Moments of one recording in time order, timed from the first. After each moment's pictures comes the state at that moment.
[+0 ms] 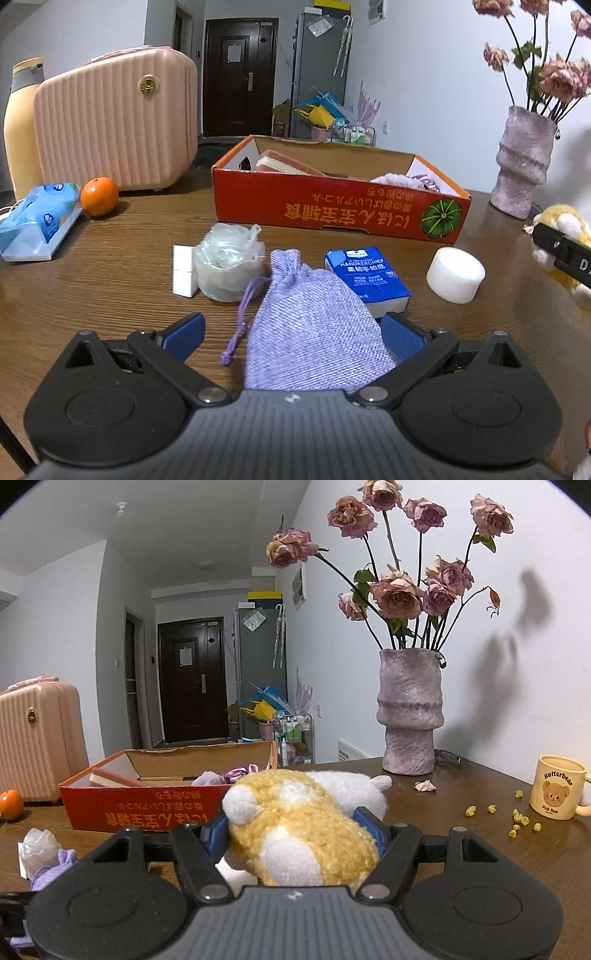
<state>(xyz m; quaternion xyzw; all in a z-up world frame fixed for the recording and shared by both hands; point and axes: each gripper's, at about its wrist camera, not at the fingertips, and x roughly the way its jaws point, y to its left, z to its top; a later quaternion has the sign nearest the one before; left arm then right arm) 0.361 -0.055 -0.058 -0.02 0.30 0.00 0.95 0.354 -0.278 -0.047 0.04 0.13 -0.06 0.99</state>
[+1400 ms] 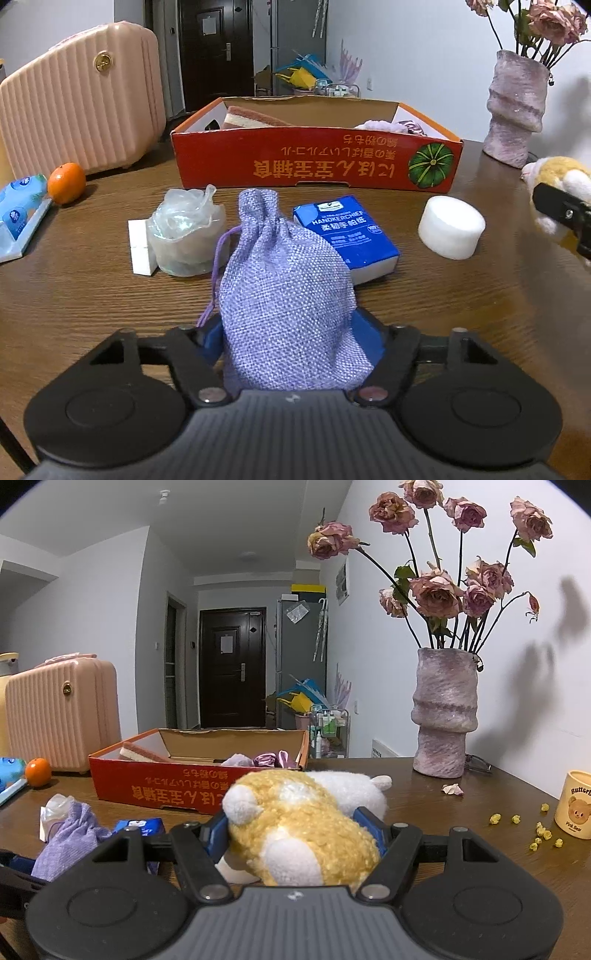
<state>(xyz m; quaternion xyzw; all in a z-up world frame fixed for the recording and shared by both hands) 0.380 -0.075 -0.078 0.01 0.36 -0.03 0.93 0.351 -0.283 -0.052 0.00 0.14 0.01 0.99</state>
